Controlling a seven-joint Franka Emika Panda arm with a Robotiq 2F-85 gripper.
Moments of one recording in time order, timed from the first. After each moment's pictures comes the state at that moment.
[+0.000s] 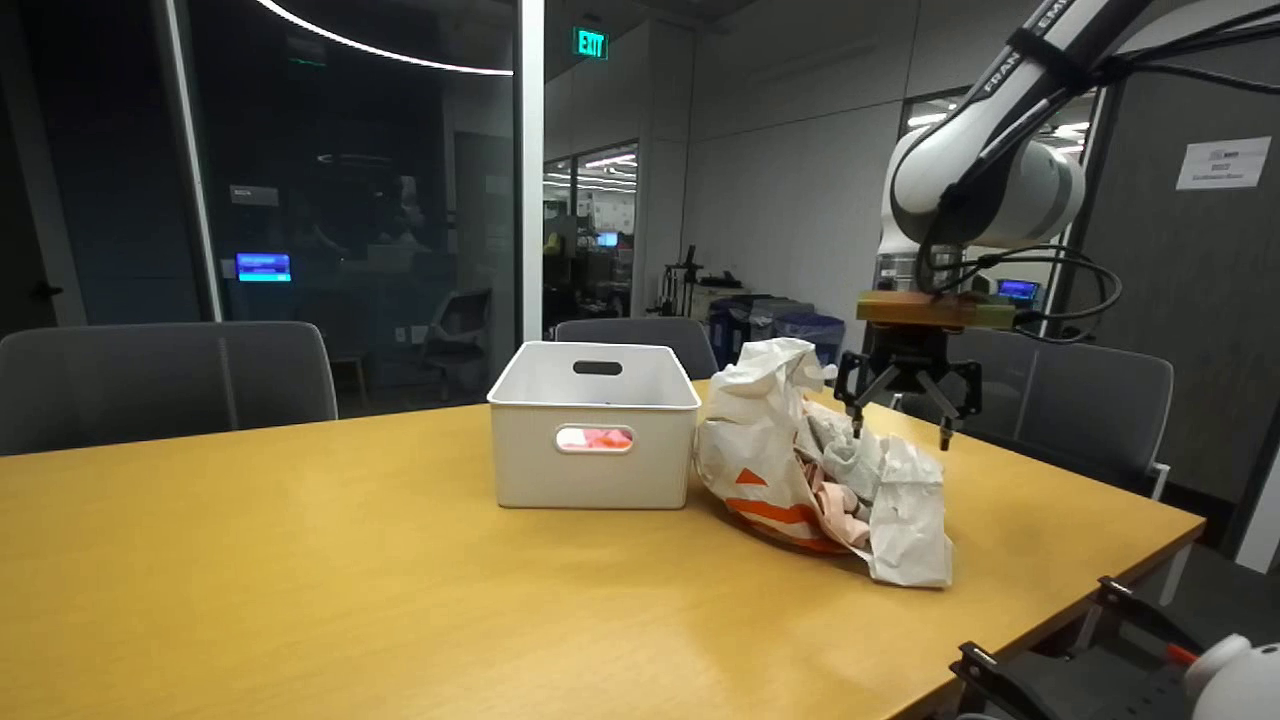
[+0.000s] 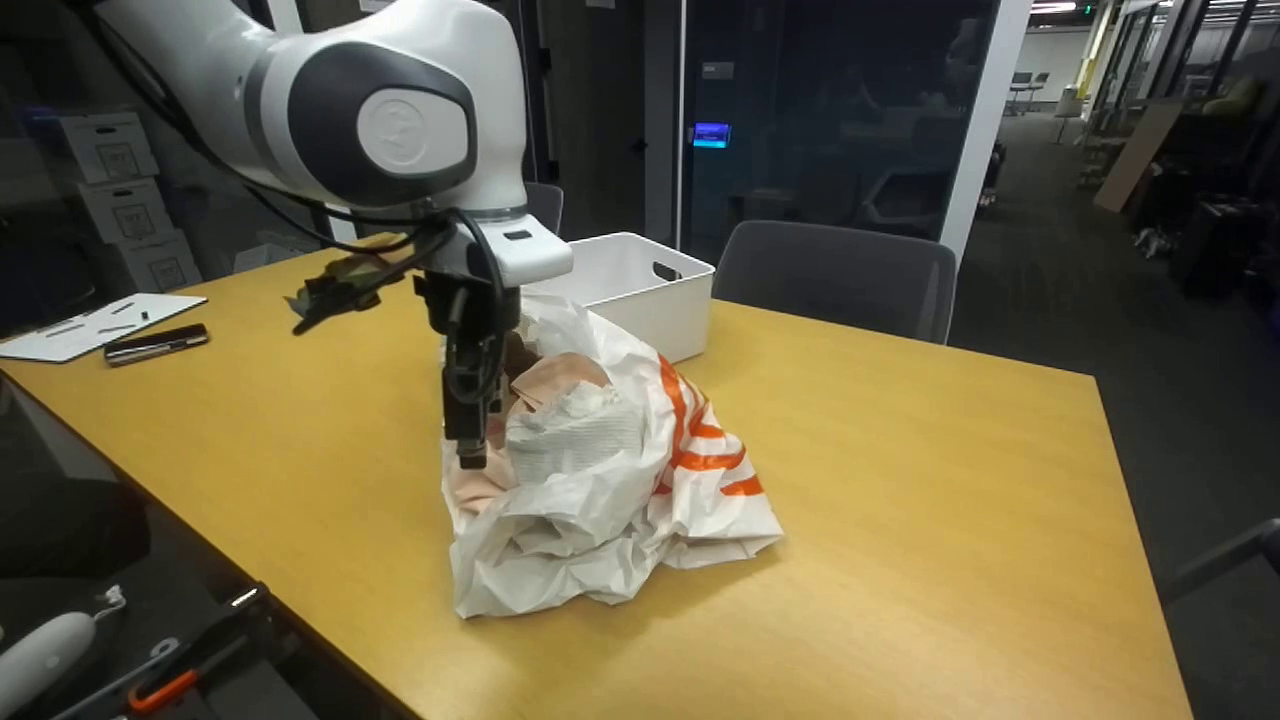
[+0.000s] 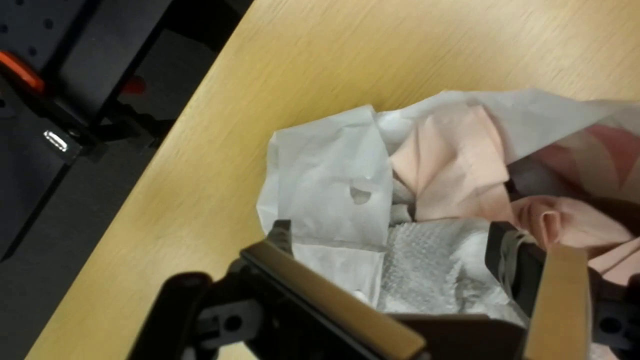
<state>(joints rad) 0.01 -0.08 0.06 -2.62 0.03 2.46 0.88</state>
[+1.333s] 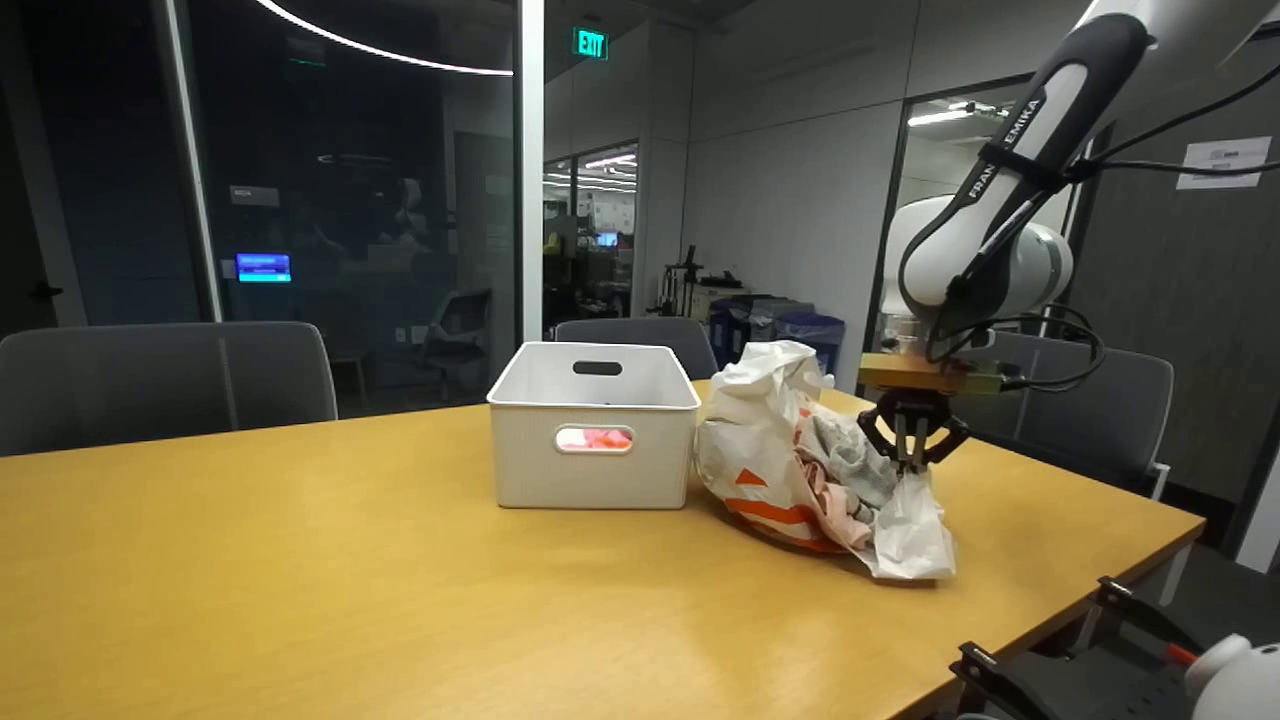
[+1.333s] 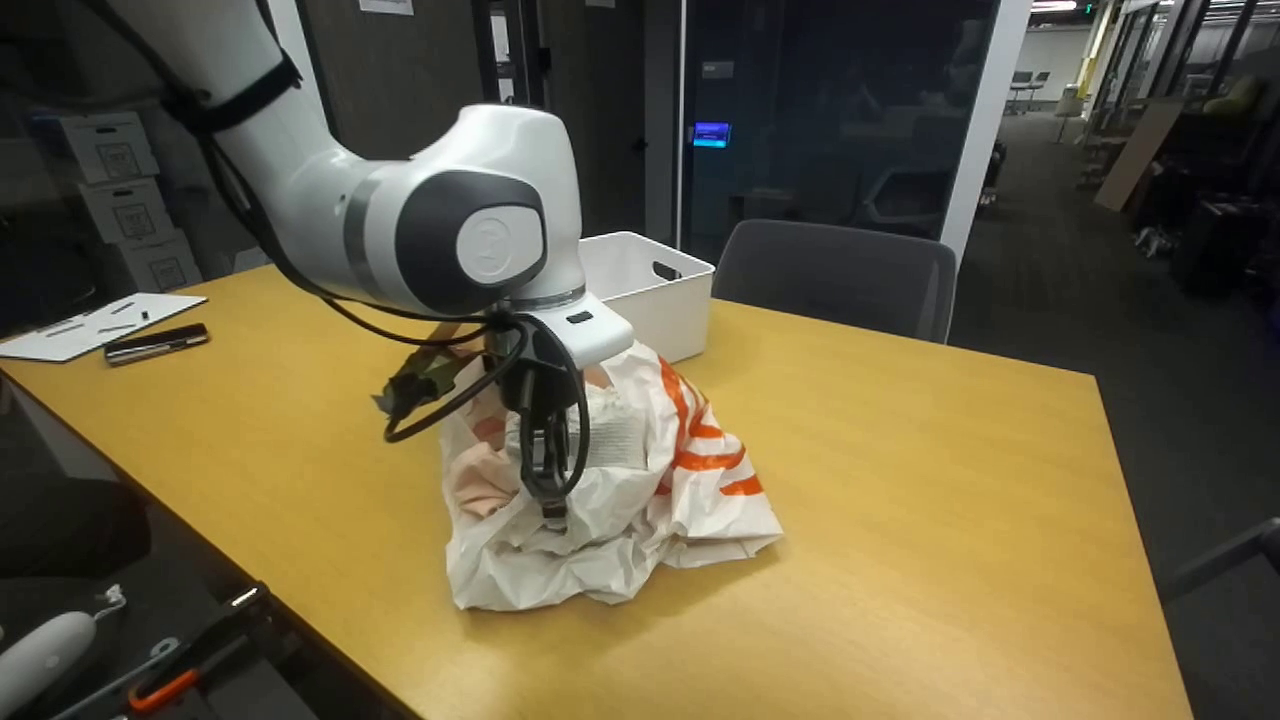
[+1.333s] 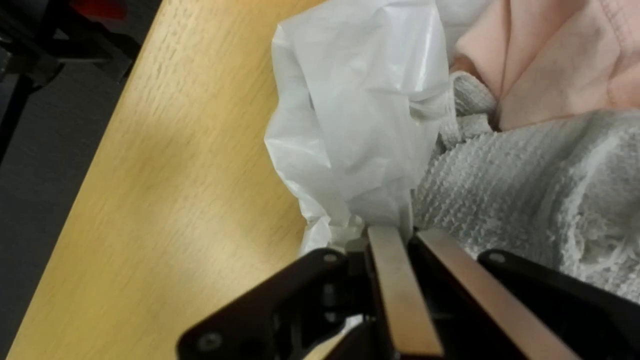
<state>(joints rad) 0.01 0.14 -0.05 -2.58 -0.17 2.68 1.00</state>
